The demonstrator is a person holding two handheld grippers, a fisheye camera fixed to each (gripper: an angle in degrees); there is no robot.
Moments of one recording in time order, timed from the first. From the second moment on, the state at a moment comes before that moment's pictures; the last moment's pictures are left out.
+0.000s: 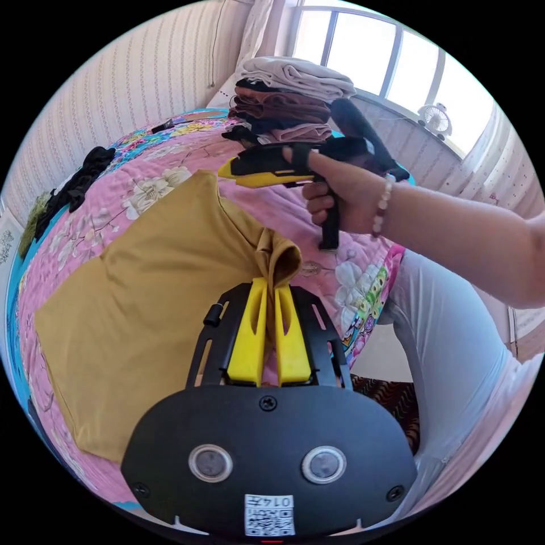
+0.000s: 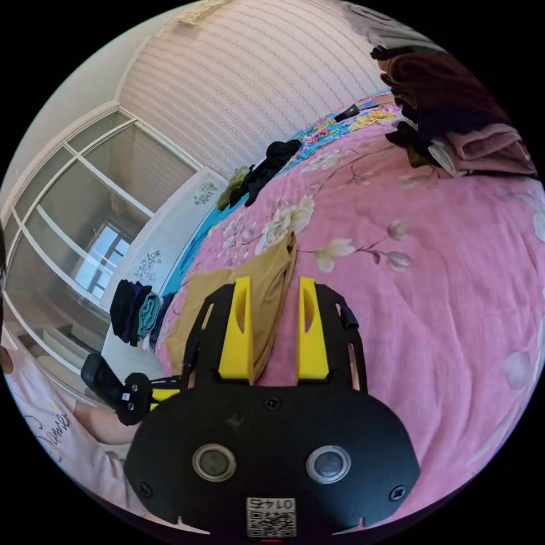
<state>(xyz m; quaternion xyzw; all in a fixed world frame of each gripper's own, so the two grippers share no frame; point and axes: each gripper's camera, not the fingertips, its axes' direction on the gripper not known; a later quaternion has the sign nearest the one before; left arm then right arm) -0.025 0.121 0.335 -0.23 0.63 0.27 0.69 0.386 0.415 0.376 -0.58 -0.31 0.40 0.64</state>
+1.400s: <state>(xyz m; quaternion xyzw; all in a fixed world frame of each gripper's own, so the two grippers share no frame) -0.400 0.089 0.554 -0.36 0.44 -0.21 0.80 -0.121 0.323 0.509 -0.59 -0.56 -0.04 0.57</state>
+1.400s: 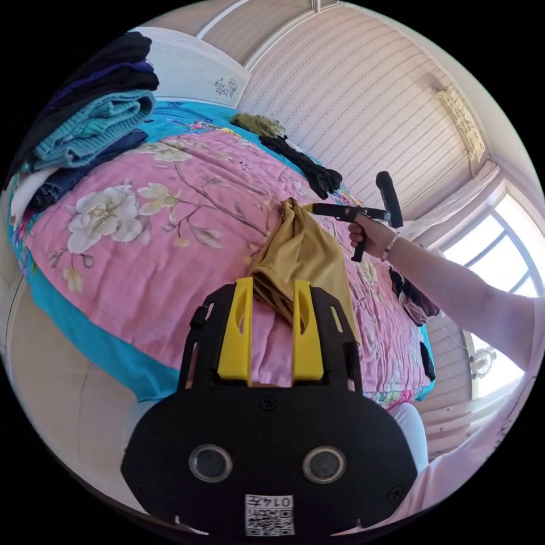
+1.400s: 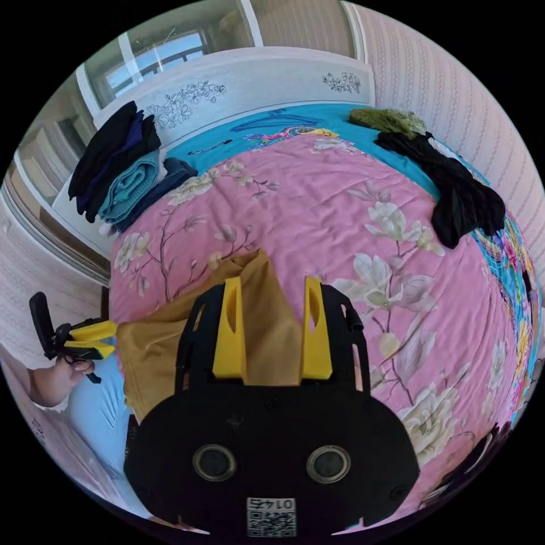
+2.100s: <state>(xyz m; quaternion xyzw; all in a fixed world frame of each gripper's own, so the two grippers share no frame) -0.517 0.050 0.418 -0.19 0.50 -0.21 0.82 0.018 0.110 0.424 -0.41 -0.67 0.13 0.60</state>
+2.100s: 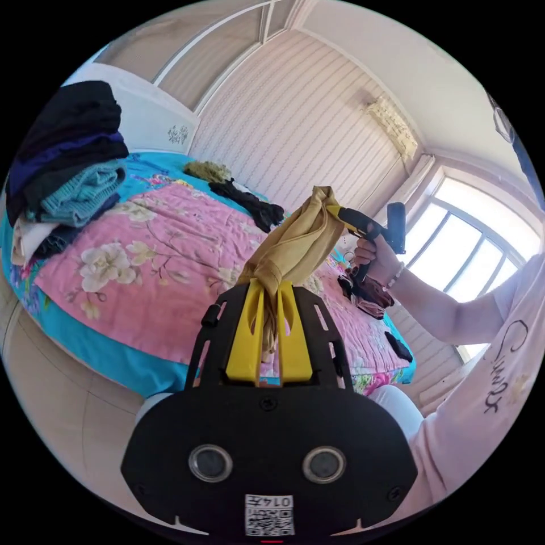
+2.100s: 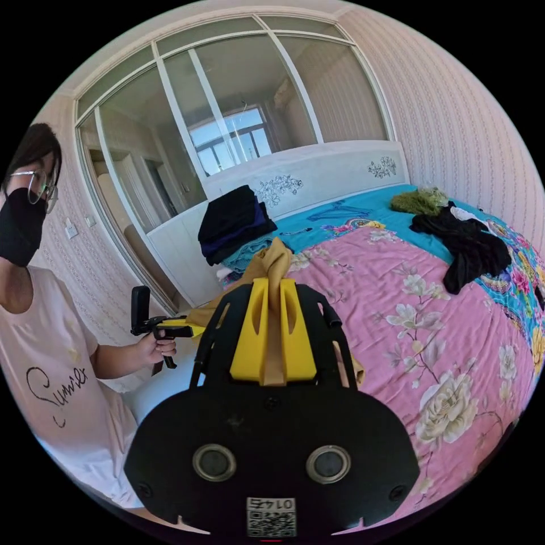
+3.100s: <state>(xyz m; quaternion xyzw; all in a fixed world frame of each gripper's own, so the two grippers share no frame) -0.717 0.061 0.530 -0.22 0.12 -0.22 0.94 -0.359 -0.082 0.425 -0.39 -0.69 0.01 0.60</state>
